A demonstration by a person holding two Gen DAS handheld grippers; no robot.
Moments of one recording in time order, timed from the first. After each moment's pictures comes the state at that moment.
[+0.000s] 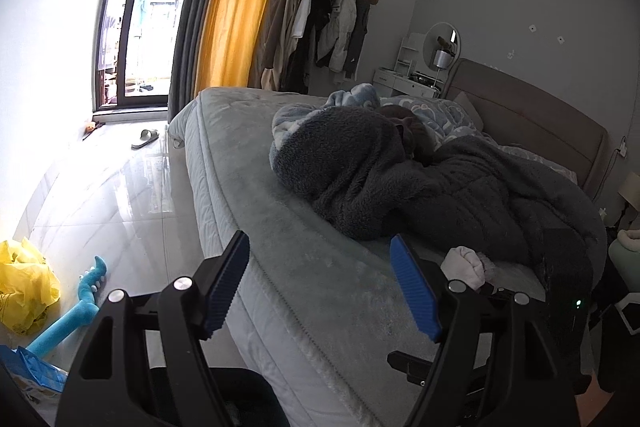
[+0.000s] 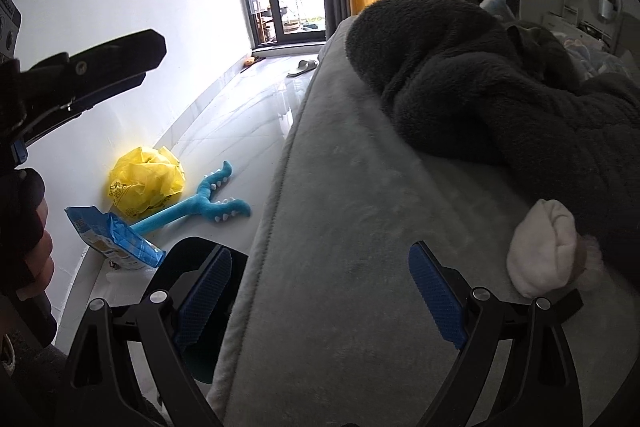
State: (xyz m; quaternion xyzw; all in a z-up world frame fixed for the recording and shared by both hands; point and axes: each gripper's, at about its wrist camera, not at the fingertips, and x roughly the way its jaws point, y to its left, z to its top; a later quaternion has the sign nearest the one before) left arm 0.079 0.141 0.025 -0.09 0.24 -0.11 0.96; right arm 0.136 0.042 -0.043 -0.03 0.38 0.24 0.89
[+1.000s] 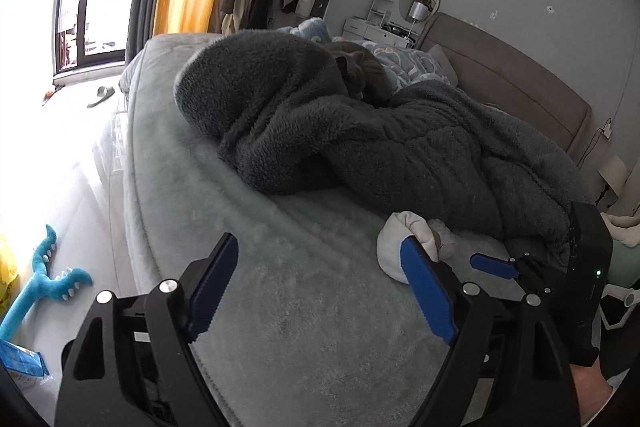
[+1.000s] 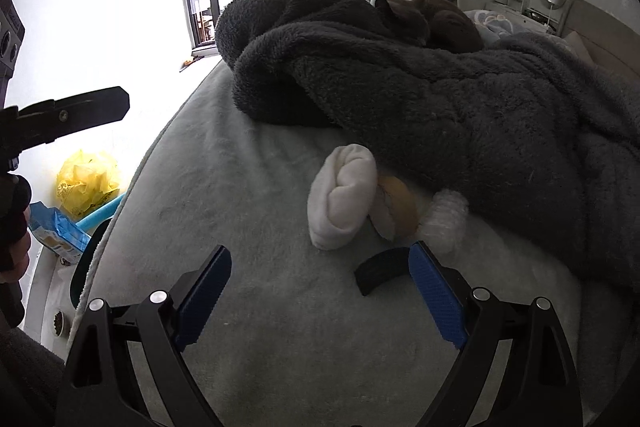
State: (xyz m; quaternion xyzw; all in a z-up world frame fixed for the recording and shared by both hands) left arm 0.123 0.038 -0.006 -0.10 0.33 -0.16 0.92; right arm 0.140 -0.097 -0.056 -0.04 0.39 0.15 0.91
